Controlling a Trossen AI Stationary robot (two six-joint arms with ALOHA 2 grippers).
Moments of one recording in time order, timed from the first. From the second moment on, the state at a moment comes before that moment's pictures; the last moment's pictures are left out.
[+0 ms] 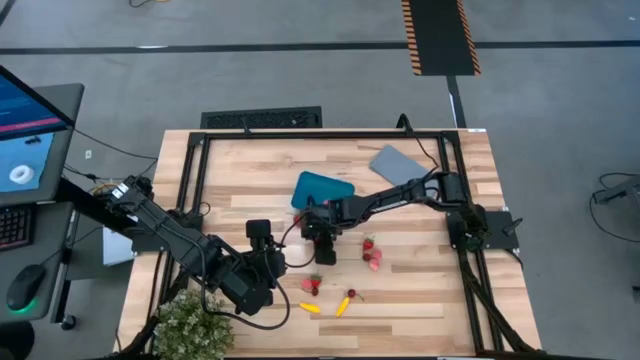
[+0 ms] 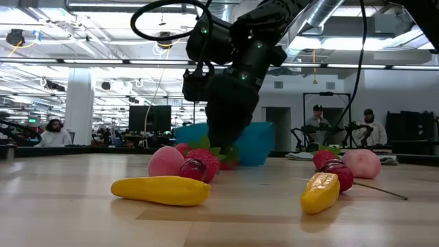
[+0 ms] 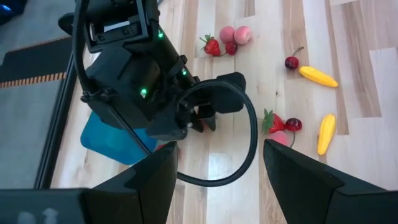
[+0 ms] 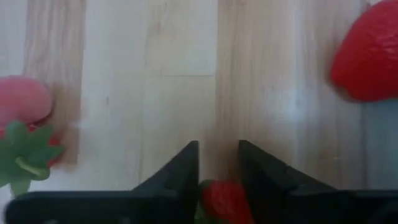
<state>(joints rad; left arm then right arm) -0.63 1.64 1.67 -1.17 -0.64 -0.45 0.05 2.14 1.46 -0.46 -0.18 0.02</state>
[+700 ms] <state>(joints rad) -0.63 1.64 1.67 -1.18 -0.64 -0.45 0.09 2.14 1.60 -0.71 -0.13 -0.04</state>
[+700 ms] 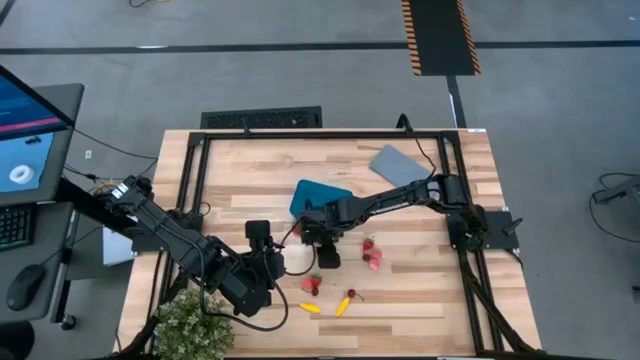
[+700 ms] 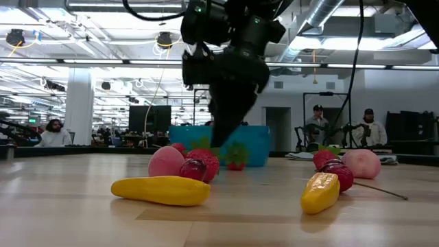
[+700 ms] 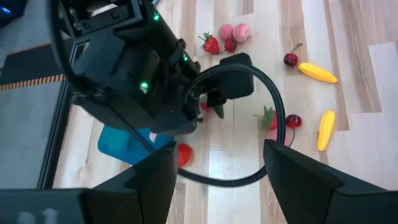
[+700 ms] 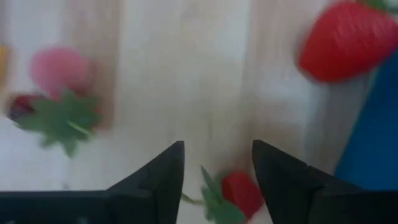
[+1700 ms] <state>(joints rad) -0.63 1.64 1.67 -1.18 -0.66 -0.44 0.10 2.15 1.60 -0.84 -0.14 -0.05</state>
